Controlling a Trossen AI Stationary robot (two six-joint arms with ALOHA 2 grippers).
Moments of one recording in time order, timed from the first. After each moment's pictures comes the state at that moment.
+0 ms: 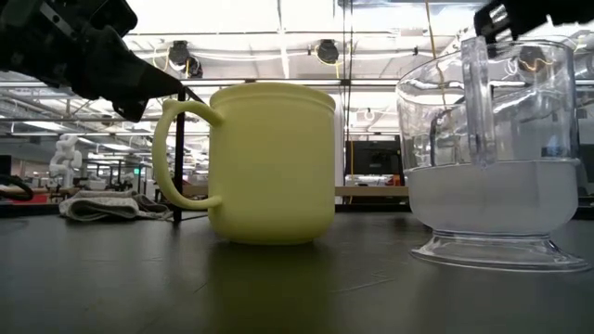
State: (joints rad) left arm -0.42 1.12 0.24 0.65 -0.38 -0.23; right arm 0.51 0.71 0.37 0.15 0.16 0.08
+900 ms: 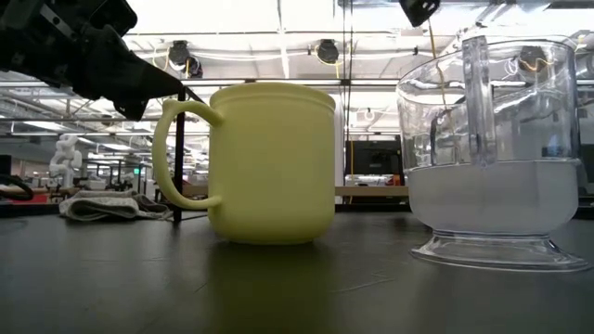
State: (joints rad) left arm -0.42 1.12 0.24 0.65 -0.37 -0.20; right arm 0.38 1.23 0.84 0.02 0.15 0.19
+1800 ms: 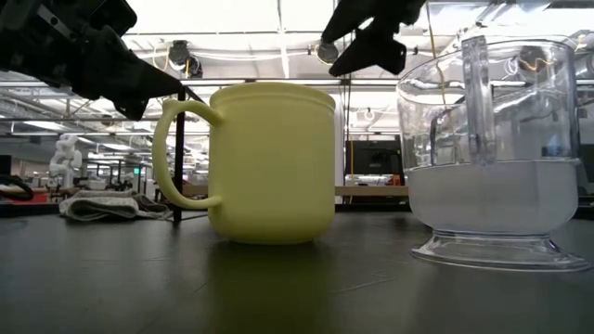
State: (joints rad) left arm -0.42 1.12 0.24 0.64 -0.37 -0.19; right arm 0.22 1.54 1.17 -0.40 0.10 0.57
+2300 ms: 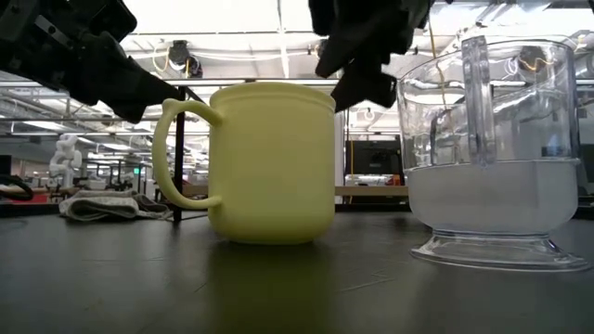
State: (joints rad) left arm -0.42 1.12 0.24 0.61 -0.36 -0.19; right arm 0.20 1.68 1.20 -0.38 -0.11 0.59
